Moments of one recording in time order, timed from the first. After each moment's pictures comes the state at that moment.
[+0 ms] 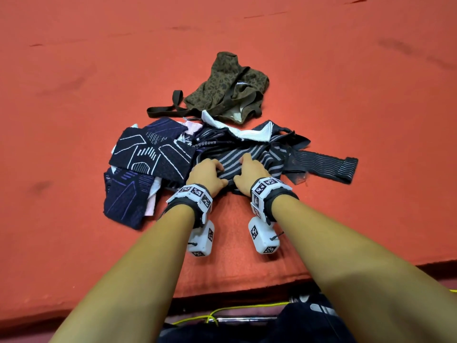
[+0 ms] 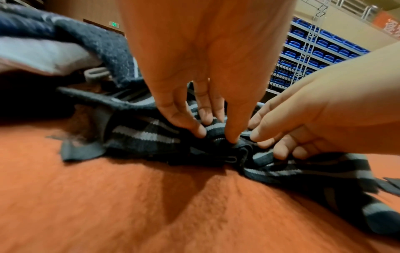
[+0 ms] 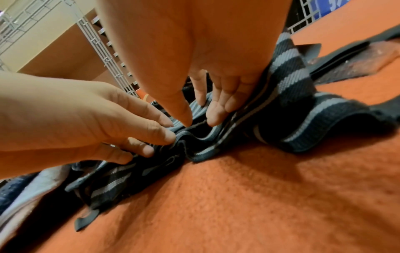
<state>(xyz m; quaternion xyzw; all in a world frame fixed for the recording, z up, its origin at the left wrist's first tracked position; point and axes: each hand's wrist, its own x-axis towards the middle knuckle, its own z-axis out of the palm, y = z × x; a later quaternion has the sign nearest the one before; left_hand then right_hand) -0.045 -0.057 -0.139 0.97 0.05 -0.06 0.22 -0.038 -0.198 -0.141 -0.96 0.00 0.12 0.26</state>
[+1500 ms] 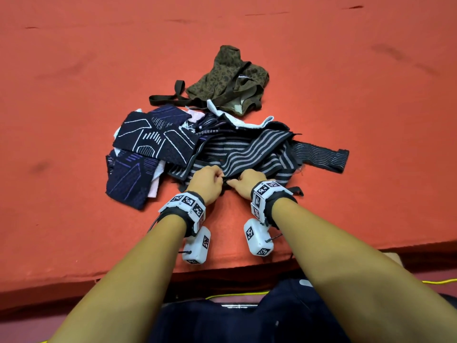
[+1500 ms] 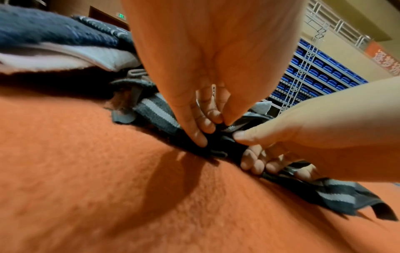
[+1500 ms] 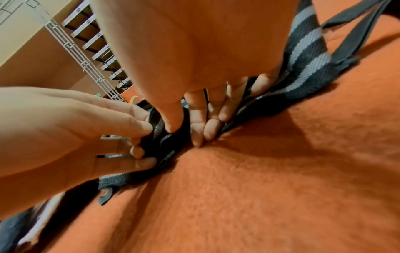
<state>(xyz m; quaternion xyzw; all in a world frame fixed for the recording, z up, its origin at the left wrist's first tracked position) -0.107 -0.054 -0.142 0.96 -0.01 -0.06 0.29 -0.087 -0.197 -0.148 -0.95 0.04 0.19 0.23</state>
